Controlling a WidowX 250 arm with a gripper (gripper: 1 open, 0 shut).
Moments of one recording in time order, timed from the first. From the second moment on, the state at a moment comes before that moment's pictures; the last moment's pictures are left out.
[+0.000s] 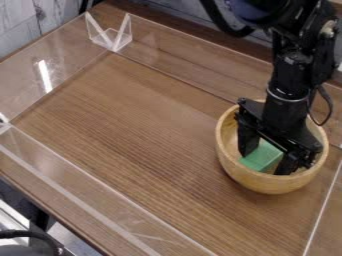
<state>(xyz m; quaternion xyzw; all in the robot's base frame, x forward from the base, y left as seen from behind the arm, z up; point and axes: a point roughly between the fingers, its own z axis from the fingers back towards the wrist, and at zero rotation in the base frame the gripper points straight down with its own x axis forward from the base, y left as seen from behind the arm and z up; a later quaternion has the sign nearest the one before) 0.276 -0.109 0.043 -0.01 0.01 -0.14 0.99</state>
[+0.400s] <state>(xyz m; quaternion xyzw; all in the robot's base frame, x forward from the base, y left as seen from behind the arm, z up) 0.278 -0.108 0.036 -0.01 0.02 -0.15 0.99</state>
